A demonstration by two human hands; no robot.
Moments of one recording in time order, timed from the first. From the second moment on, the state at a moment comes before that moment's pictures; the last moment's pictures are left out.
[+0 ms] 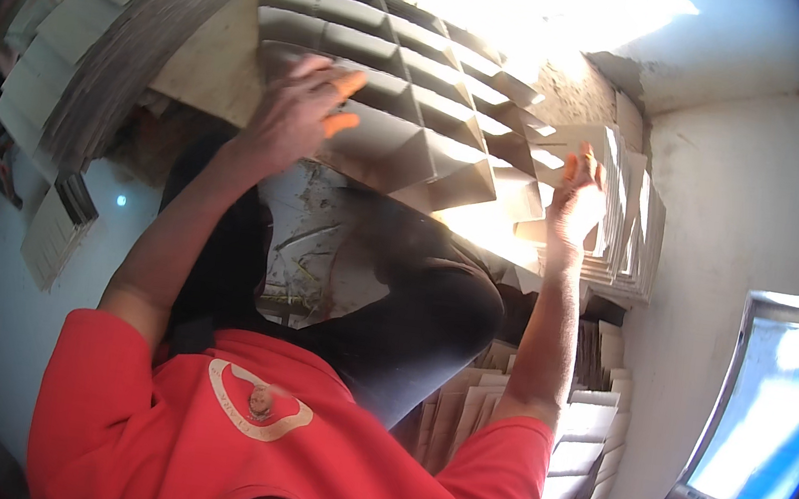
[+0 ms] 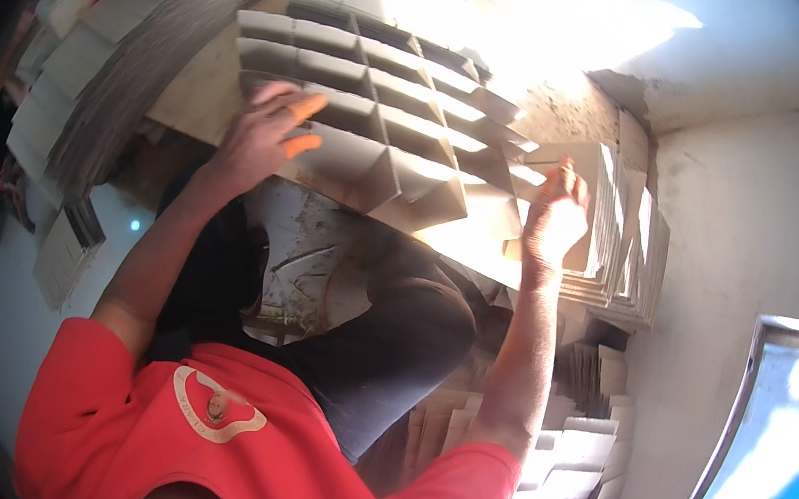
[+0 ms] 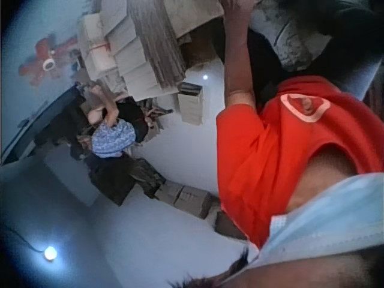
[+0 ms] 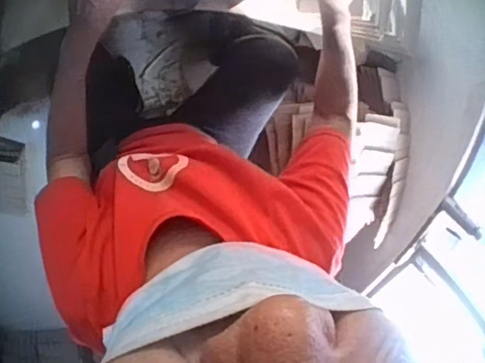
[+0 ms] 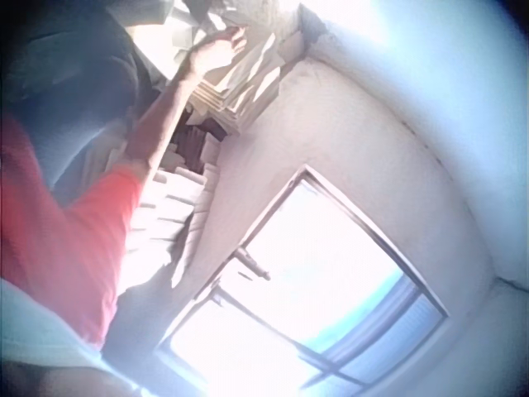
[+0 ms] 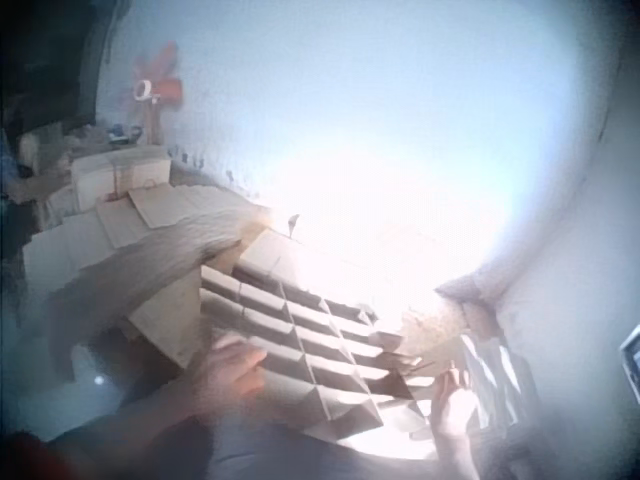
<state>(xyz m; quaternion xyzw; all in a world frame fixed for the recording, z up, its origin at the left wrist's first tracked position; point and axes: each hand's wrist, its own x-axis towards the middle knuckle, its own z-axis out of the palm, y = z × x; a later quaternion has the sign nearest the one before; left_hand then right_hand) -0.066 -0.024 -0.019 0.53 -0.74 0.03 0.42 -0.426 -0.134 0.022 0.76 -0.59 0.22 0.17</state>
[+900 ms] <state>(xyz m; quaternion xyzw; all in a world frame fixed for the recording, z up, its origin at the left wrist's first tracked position) -0.037 -0.010 -0.017 0.62 -0.70 0.05 0.34 -0.414 -0.095 0.118 0.71 -0.49 0.51 -0.03</state>
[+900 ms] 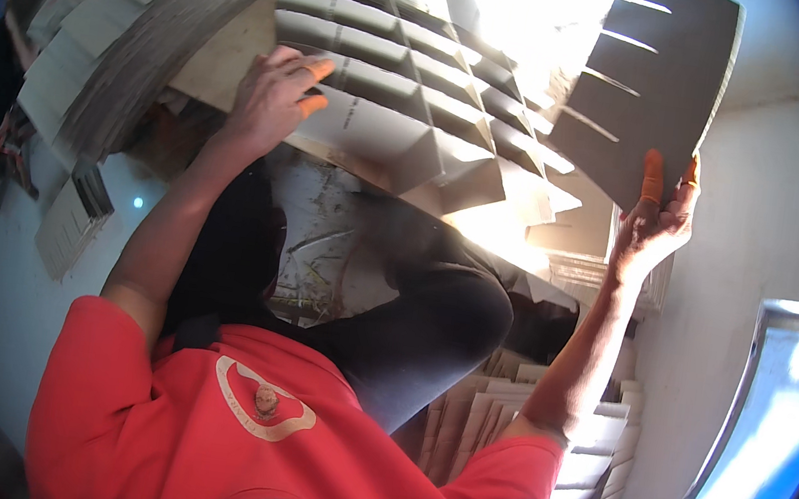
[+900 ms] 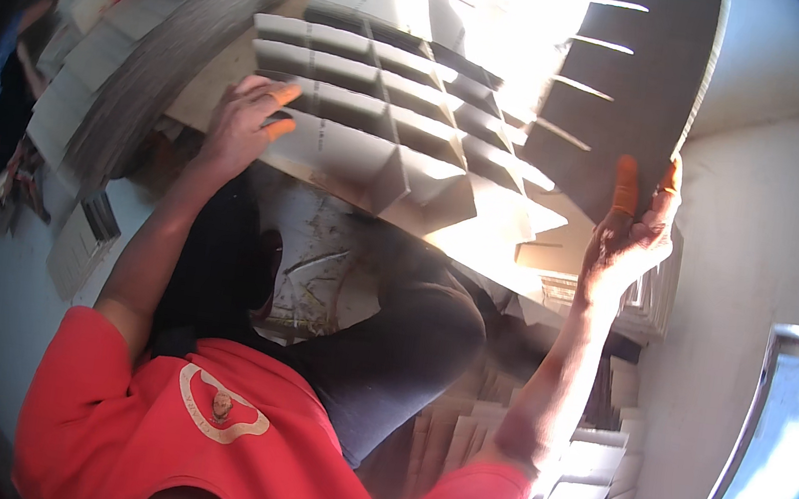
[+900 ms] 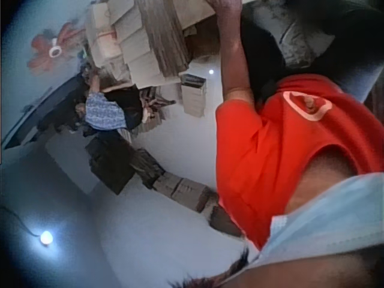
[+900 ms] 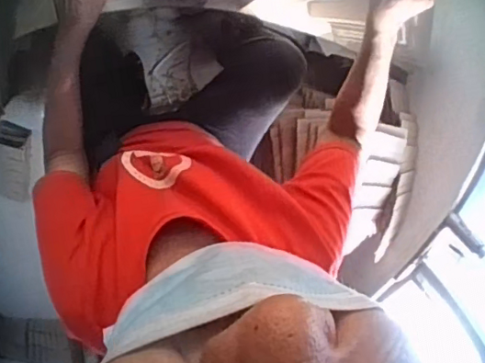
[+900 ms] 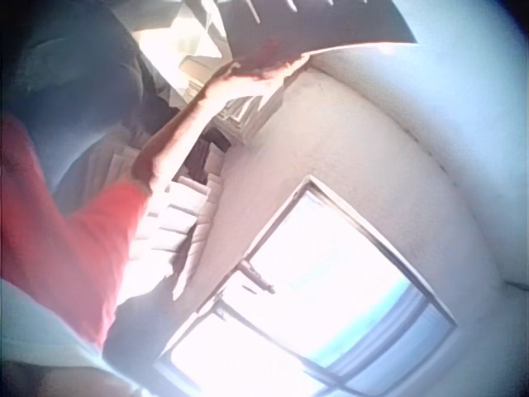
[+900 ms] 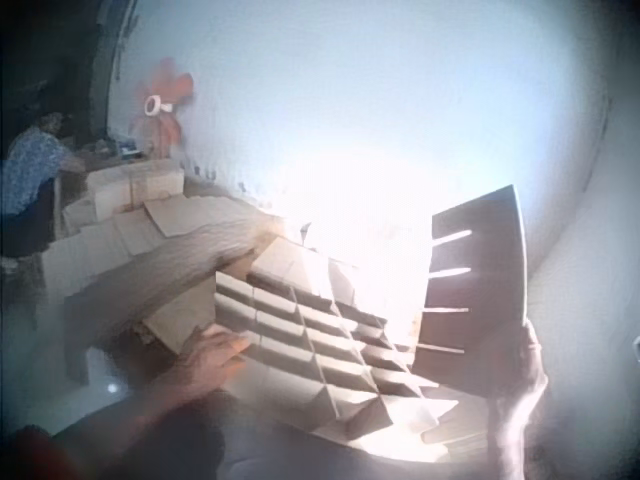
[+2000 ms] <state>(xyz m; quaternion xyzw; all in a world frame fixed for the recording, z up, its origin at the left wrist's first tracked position) -0.021 -0.024 -0.046 0.56 -0.67 -0.09 0.48 -0.201 -0.104 0.064 0.79 -0.37 0.19 -0.44</state>
